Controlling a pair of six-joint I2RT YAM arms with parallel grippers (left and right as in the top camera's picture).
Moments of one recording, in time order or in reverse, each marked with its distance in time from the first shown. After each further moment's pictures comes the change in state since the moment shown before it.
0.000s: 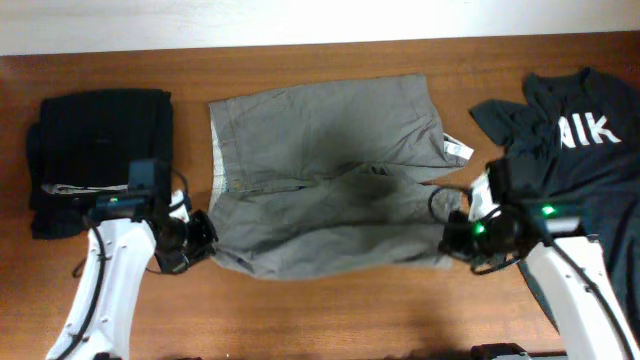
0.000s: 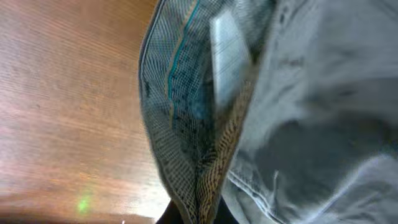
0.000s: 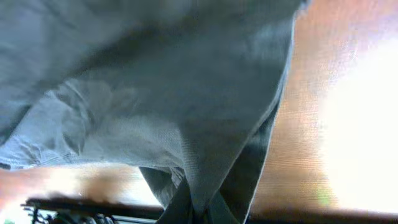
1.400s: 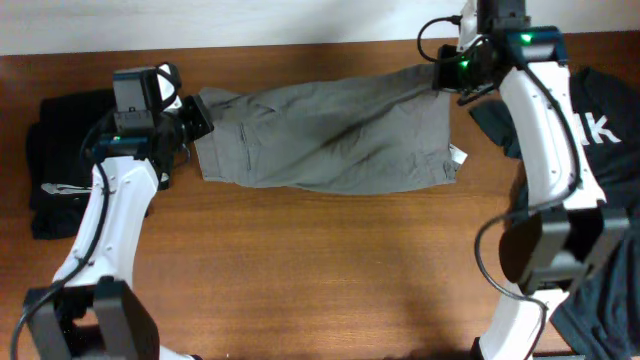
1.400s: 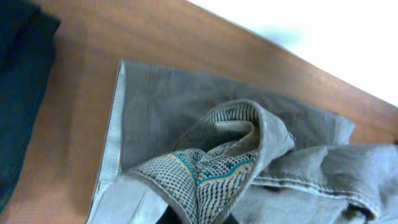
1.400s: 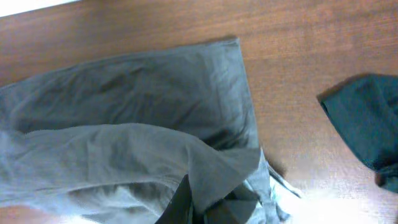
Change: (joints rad) left arm -0.035 0.293 0.334 0.711 0.007 0.026; right arm 0.000 0.855 1.059 0.137 0.172 -0.194
